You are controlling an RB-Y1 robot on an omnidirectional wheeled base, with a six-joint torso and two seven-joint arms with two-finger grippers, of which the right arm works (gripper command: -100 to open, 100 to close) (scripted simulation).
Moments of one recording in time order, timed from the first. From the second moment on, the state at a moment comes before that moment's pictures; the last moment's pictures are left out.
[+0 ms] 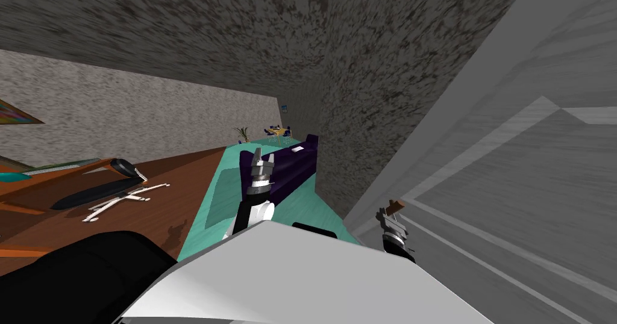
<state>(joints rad) 0.11 -0.28 -0.07 -0.78 -0.60 -0.85 -1.46</state>
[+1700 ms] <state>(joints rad) 0.17 -0.36 0.12 -0.85 -0.49 -0.86 -1.60</state>
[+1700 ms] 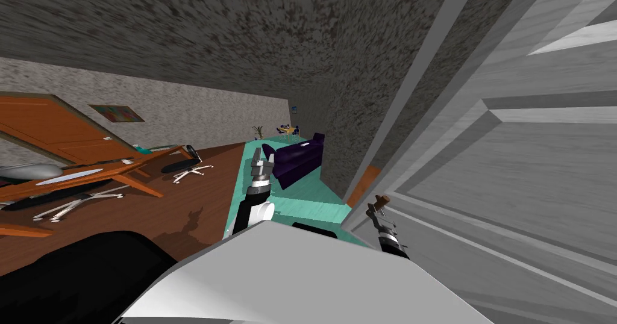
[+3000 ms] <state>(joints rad) 0.26 -0.46 0.26 -0.89 -0.40 -0.97 -1.72</state>
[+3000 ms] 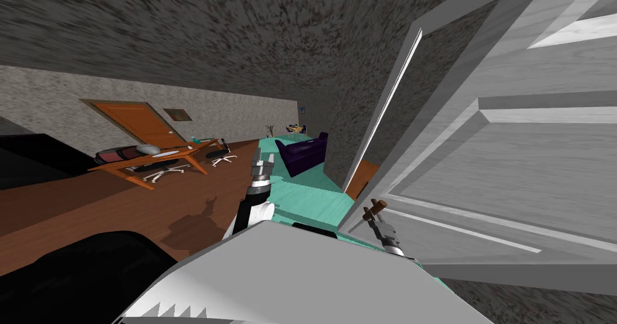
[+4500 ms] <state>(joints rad) 0.30 -0.53 0.34 -0.75 -0.34 -1.19 -1.83</state>
